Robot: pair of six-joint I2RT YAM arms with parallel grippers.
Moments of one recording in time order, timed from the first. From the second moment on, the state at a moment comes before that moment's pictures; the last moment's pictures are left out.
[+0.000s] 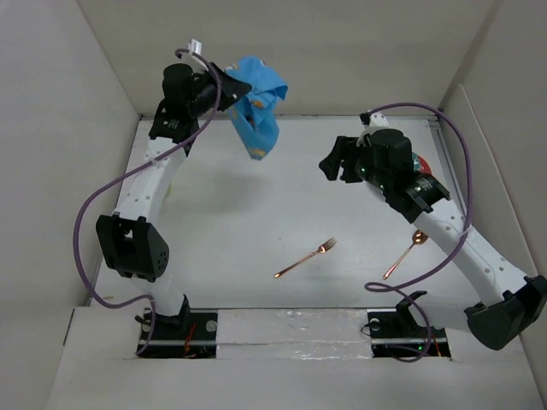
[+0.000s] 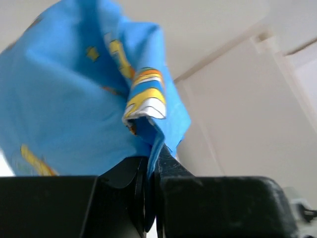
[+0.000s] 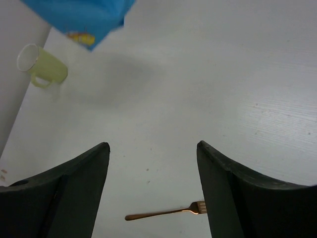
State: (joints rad) left arm -0.19 1.68 1.74 -0.06 0.44 -0.86; right arm 0.55 1.21 1.28 -0.45 0.03 0.42
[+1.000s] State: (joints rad) left arm -0.40 1.34 0.97 -0.48 0.09 -0.55; right arm 0.50 1.89 1.43 -0.34 -0.04 0.51
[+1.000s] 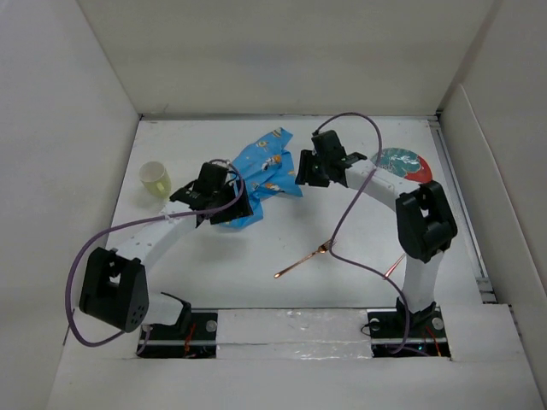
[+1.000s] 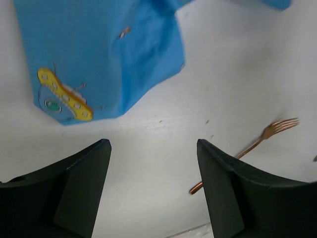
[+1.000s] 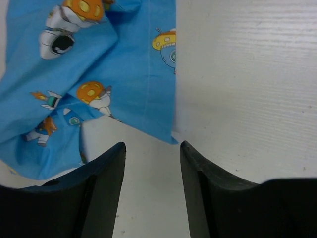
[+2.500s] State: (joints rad) left arm -0.27 1.40 1.38 -0.48 0.04 -0.41; right arm 0.41 1.73 1.47 -0.35 -0.27 0.57
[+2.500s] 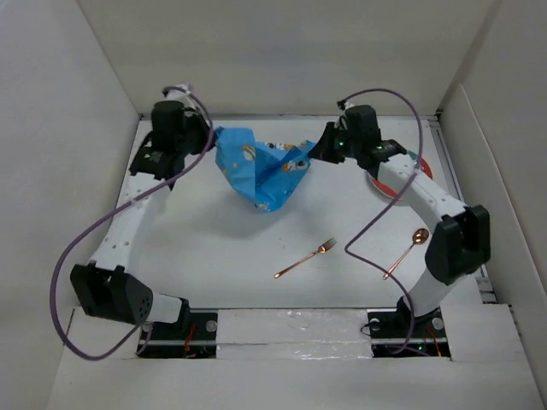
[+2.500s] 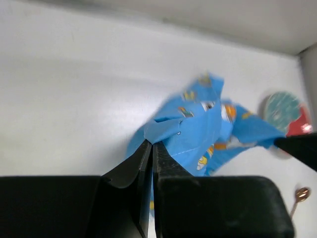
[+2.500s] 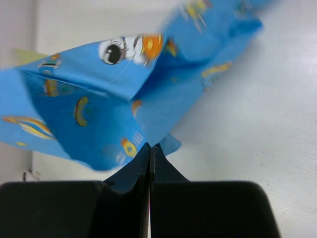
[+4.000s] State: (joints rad) left arm -0.18 1.33 1.08 -0.31 -0.06 -0.57; right arm 0.15 1.69 1.15 -0.35 -0.33 0.61
